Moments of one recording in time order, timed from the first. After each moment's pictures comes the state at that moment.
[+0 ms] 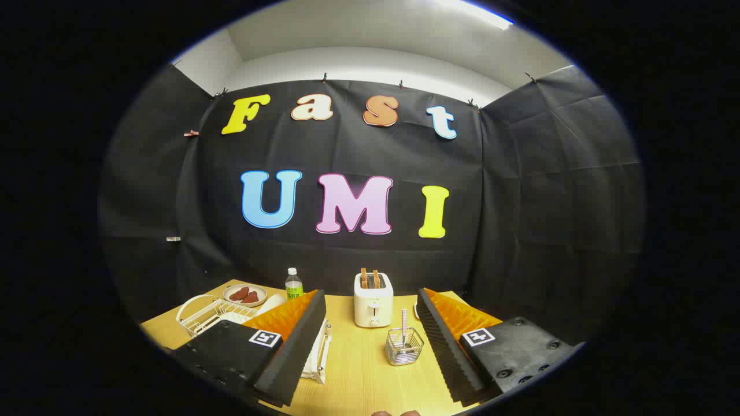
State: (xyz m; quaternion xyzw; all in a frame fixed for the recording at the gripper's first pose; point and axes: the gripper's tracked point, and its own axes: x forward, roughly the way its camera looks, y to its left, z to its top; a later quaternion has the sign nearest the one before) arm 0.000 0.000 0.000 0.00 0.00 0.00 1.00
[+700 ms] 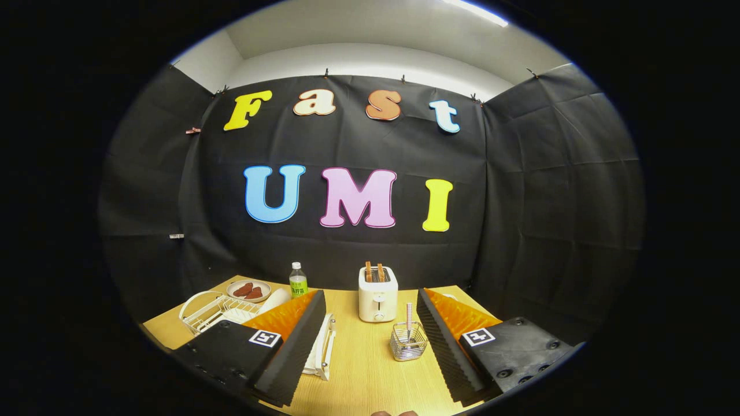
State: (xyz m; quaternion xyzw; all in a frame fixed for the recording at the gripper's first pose) arm 0.002 0.005 -0.015 0.00 0.02 0.01 1.00
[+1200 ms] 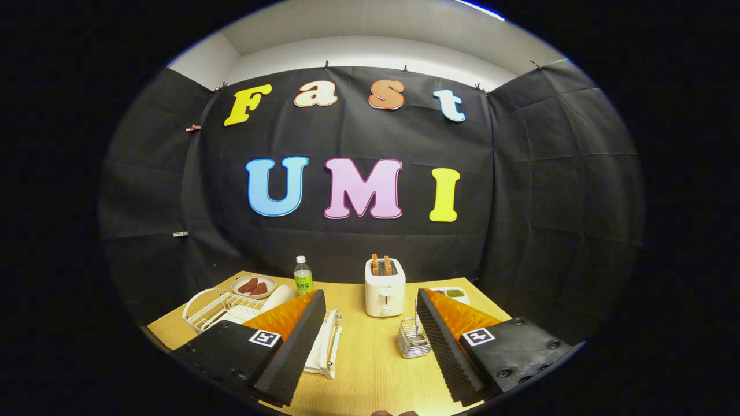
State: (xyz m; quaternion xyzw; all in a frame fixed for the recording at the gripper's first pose) arm 0.026 0.022 -0.026 0.00 0.04 0.04 1.00
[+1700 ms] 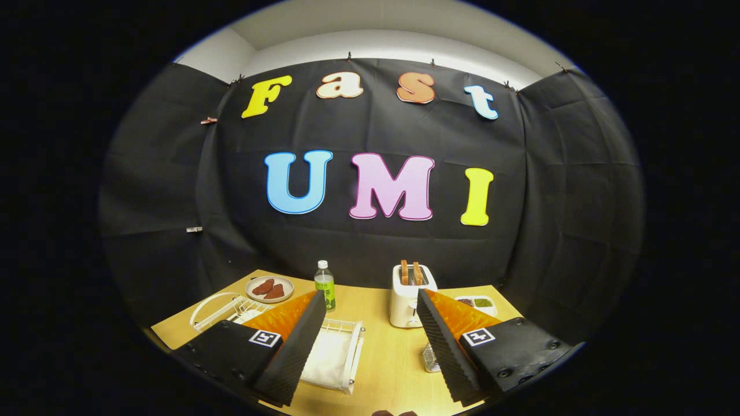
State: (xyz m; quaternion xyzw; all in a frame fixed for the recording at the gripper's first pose) arm 0.089 0.084 -0.020 0.00 0.07 0.09 0.99
